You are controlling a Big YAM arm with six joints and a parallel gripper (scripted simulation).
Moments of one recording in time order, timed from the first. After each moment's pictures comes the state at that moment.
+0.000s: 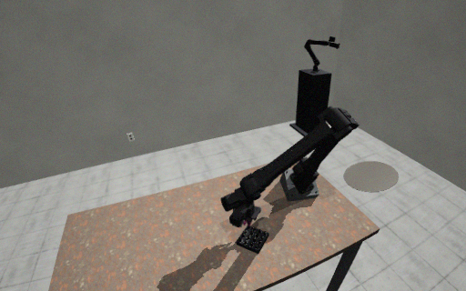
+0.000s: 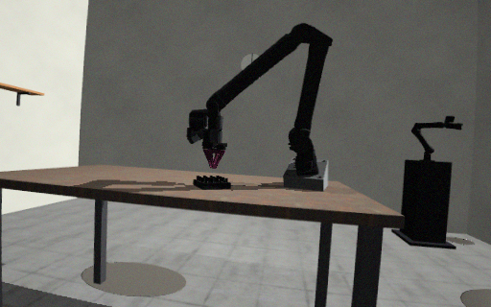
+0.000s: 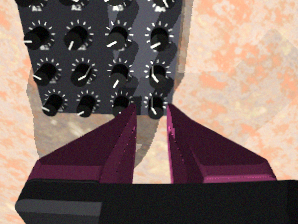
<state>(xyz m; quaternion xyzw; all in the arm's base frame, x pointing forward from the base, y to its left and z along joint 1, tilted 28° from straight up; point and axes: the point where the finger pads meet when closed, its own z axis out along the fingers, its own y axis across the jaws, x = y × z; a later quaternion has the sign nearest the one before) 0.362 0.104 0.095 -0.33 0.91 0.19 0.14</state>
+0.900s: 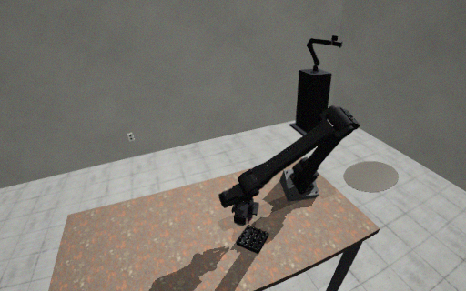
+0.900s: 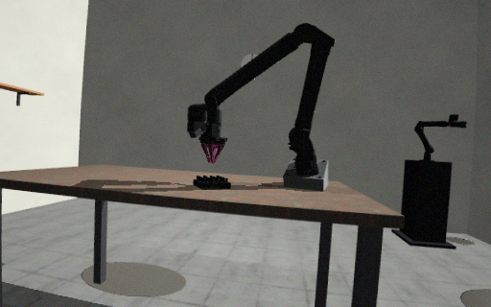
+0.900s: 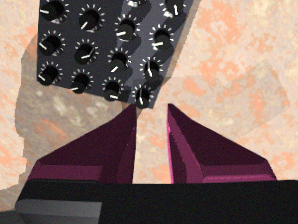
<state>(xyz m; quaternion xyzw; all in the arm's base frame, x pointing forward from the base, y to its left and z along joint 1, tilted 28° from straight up) 0.366 0.095 0.115 -0.45 0.86 0.17 0.17</state>
